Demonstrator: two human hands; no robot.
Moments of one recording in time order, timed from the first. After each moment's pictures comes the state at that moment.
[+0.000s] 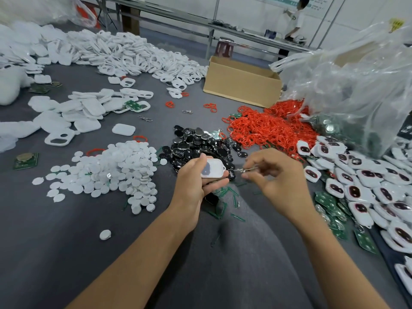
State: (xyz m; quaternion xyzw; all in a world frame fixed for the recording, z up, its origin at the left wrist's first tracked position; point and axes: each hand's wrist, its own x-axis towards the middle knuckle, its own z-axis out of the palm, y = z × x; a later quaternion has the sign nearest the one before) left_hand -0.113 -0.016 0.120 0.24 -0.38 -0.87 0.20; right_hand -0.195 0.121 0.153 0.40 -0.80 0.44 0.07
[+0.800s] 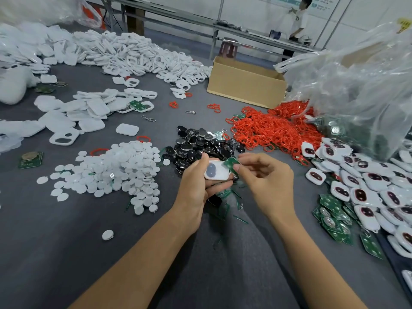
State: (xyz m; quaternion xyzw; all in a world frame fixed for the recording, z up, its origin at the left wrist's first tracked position) left_hand -0.113 -0.015 0.119 0.21 -0.39 -0.88 0.20; right_hand -0.184 0.092 0.139 0.29 -0.76 0.58 0.04
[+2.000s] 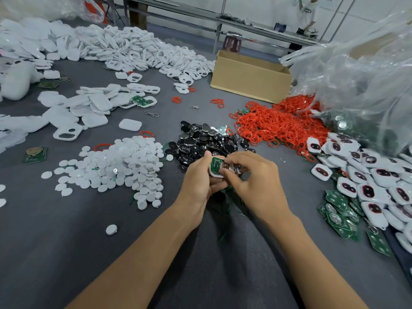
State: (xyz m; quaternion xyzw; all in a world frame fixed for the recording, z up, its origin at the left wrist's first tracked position) left_hand -0.116 -0.016 0.119 0.25 -0.44 -0.84 0.18; right_hand -0.185 0.085 0.125 0.46 -0.80 0.35 0.15
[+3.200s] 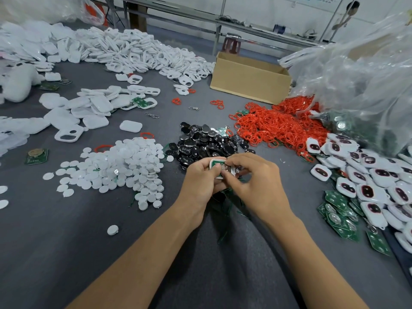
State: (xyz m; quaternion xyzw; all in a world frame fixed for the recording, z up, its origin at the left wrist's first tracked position) left_hand -0.112 -0.017 0.114 0.22 -0.52 -0.80 0.18; right_hand -0.181 0.086 0.129 0.46 -0.79 0.37 0.14
